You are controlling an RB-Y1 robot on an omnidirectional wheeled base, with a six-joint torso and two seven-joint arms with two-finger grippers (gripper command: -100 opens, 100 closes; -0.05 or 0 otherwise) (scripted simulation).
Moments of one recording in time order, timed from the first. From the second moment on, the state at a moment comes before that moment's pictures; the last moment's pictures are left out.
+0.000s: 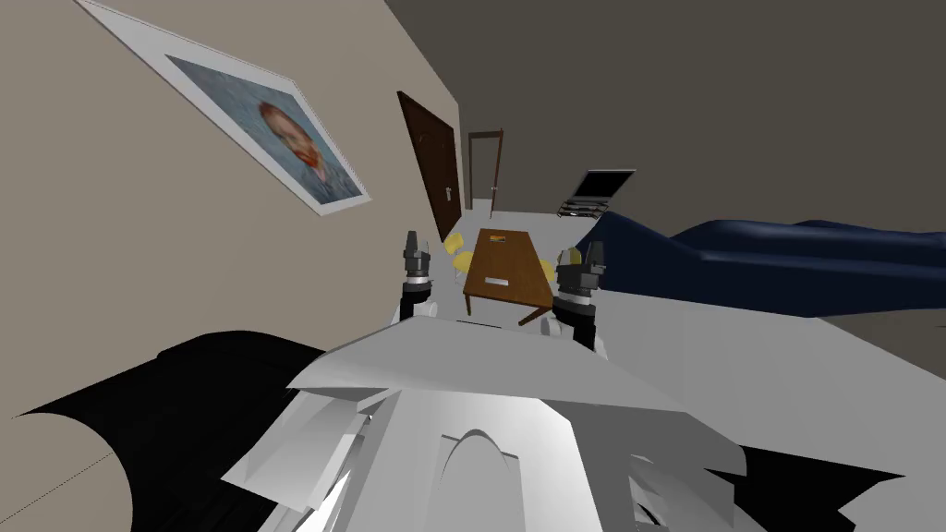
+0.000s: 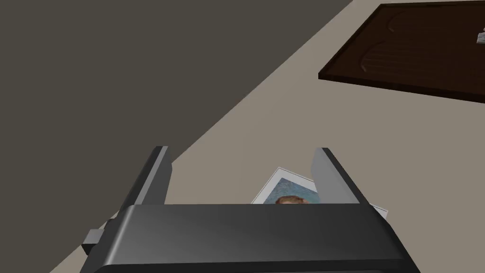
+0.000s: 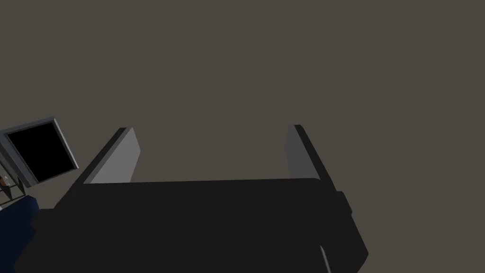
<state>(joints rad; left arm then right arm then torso) 0.47 -0.03 -0.07 -2.21 -0.04 -0.52 -0.13 0.46 -0.03 -0.02 -2.21 0.07 -0.49 -0.10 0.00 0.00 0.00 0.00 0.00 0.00</state>
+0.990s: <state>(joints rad) 0.47 -0.03 -0.07 -2.21 -0.04 -0.52 -0.13 0.45 -0.29 -0.03 -1.97 0.33 -0.54 -0.16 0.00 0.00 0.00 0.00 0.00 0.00</state>
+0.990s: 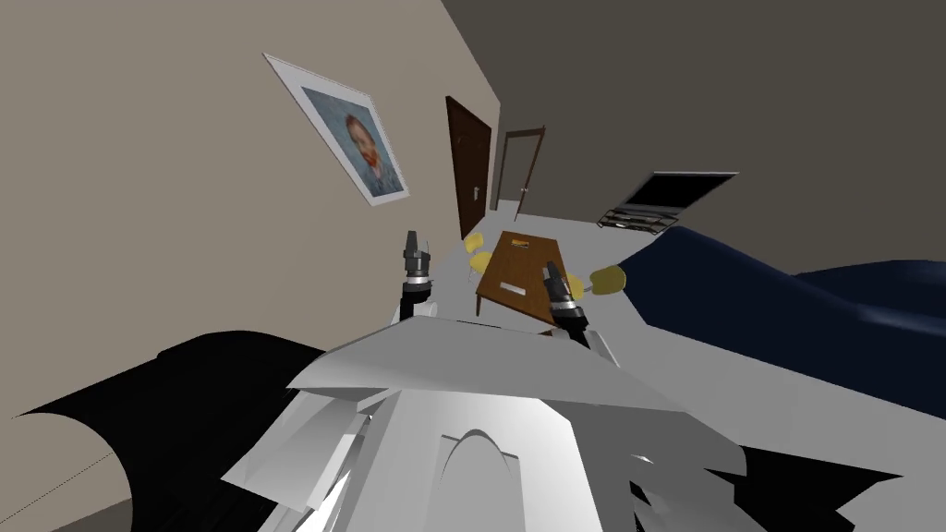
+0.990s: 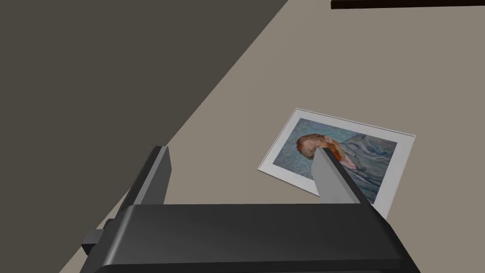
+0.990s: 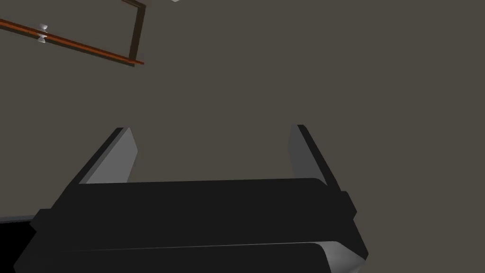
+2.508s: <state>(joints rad) 0.47 -0.03 -0.07 -2.21 -0.04 -0.52 -0.13 0.44 -0.55 -0.04 -1.57 0.78 -0.61 -0.25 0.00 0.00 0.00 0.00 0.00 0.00</state>
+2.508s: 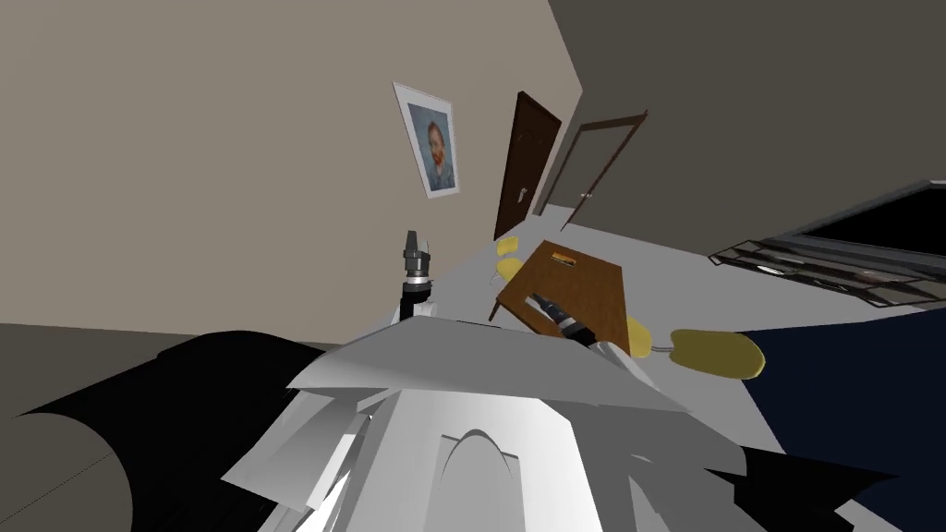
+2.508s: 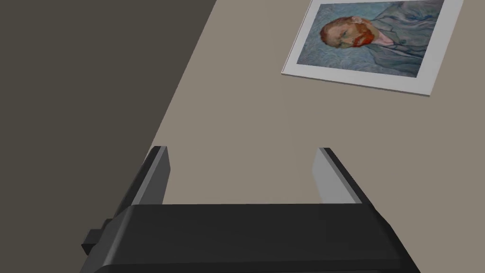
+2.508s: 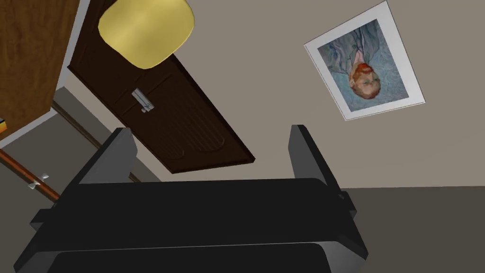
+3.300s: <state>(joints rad) 0.47 -0.03 -0.07 -2.21 -0.04 -0.52 -0.13 0.45 -0.67 -0.04 -1.38 1.02 -0.64 -0.30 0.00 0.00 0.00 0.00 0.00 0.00</state>
